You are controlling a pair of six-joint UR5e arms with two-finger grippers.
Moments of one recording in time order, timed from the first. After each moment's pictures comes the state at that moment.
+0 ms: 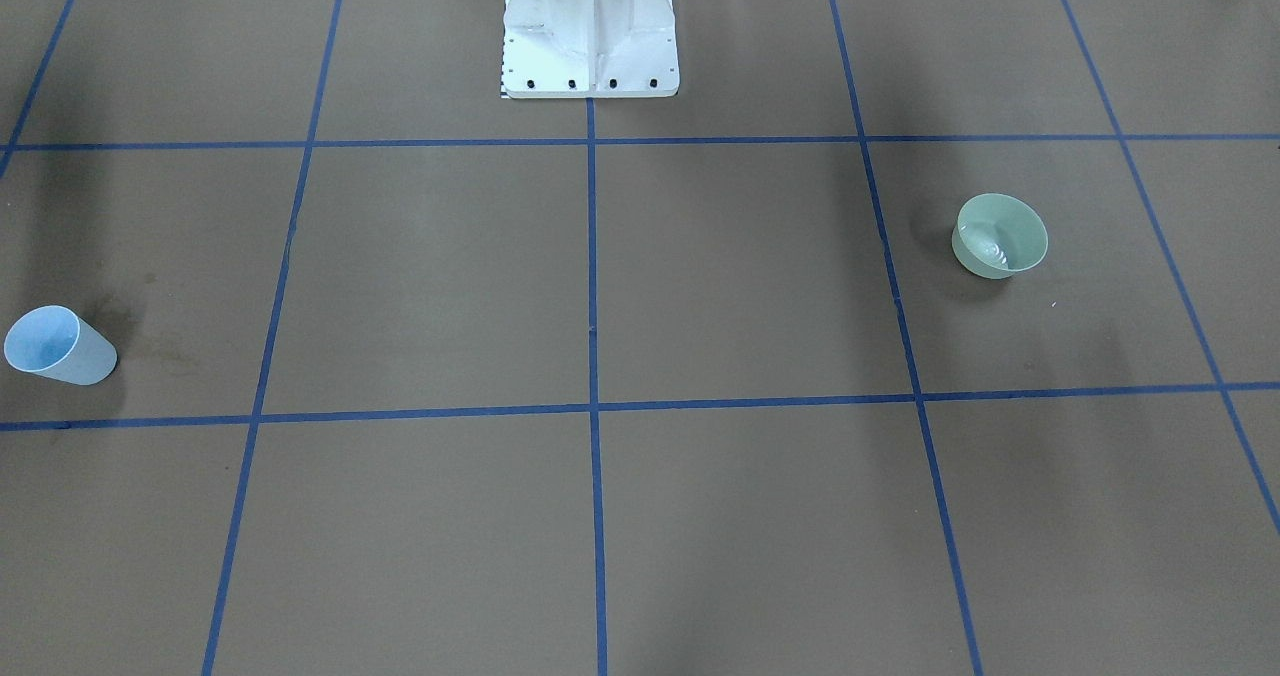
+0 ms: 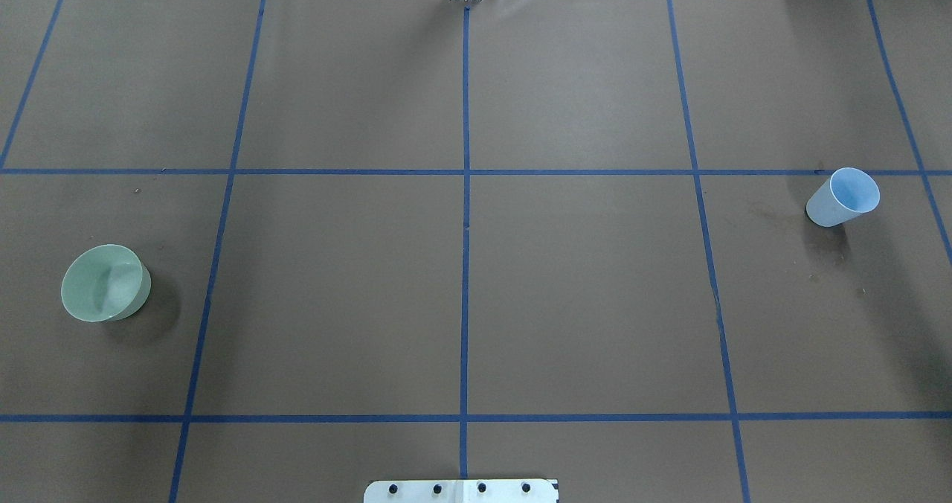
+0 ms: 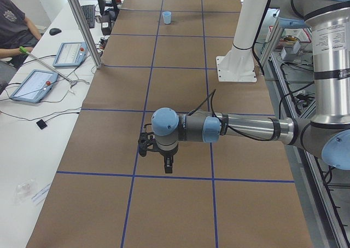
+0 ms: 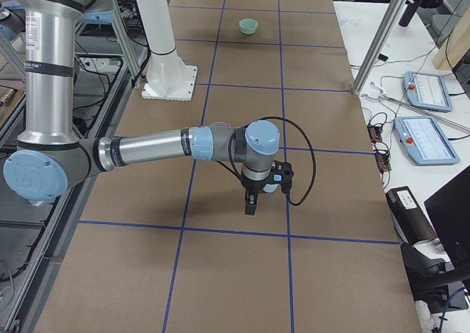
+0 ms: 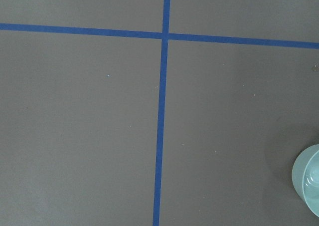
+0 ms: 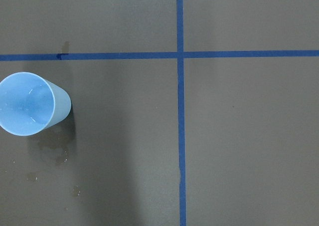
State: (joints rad) left arm -1.56 -1.40 -1.82 -1.51 -2.43 -0.07; right arm 1.52 -1.66 1.86 -1.80 2.33 0.06
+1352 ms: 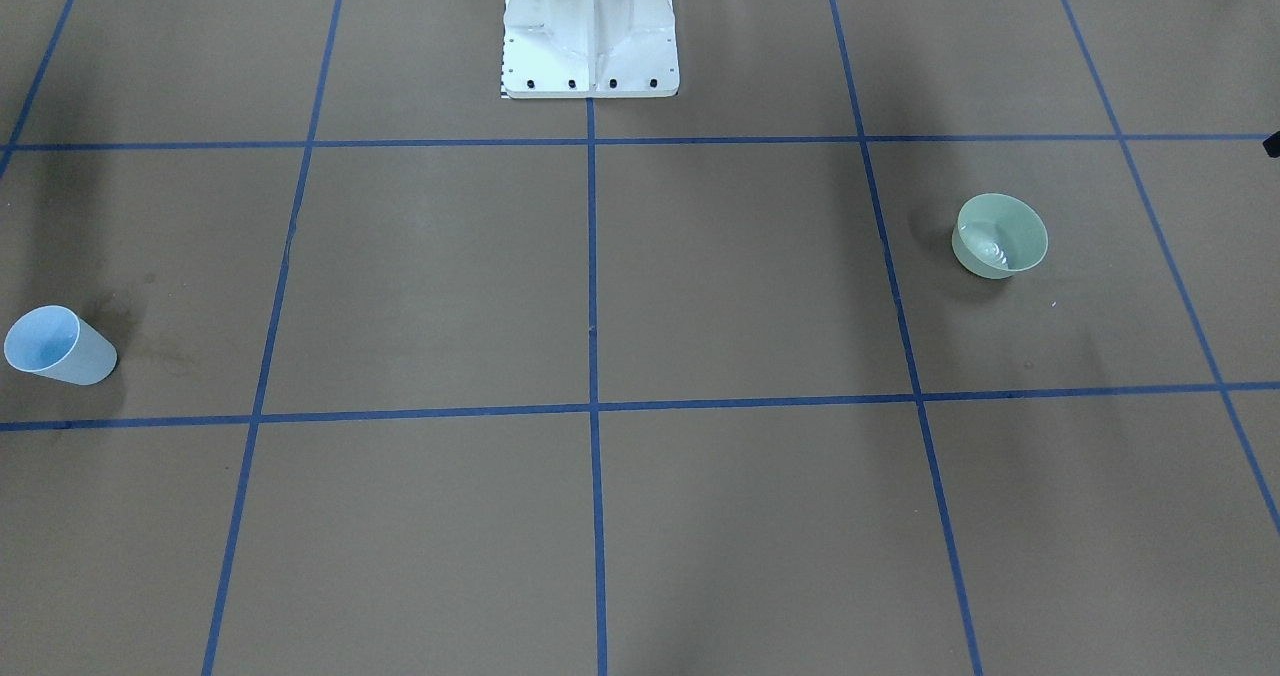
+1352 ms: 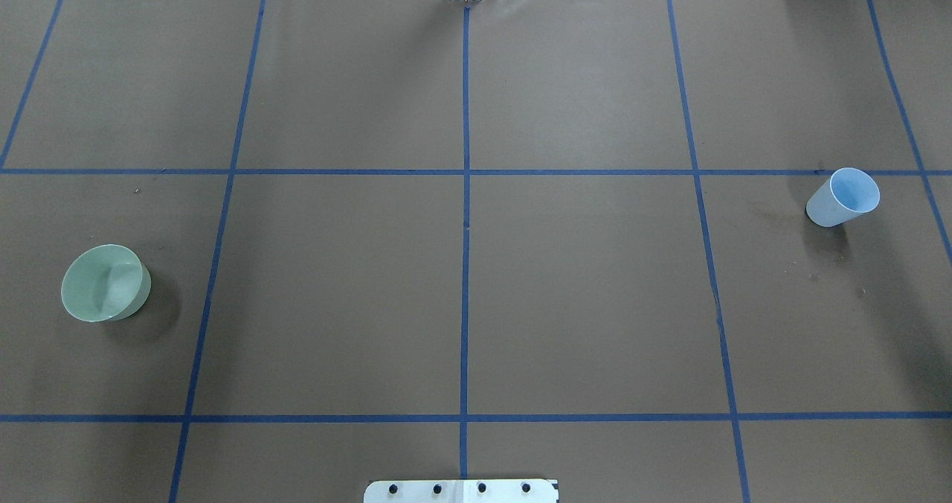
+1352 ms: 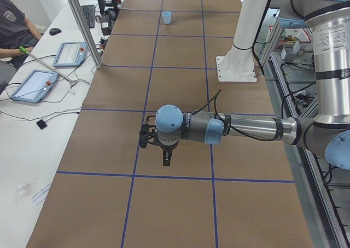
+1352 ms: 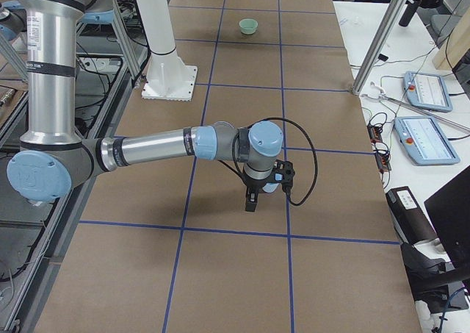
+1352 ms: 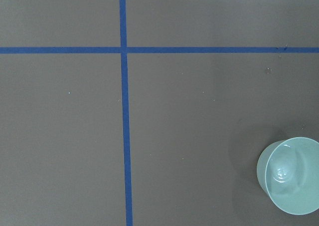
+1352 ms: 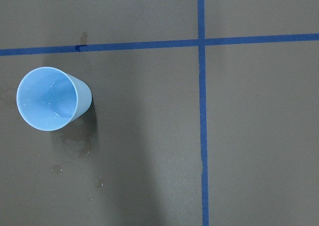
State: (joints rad) left arm -1.54 -1.37 -1.84 -1.68 -2.50 -0.11; right arm 1.51 -1.65 1.85 -1.80 2.37 0.07
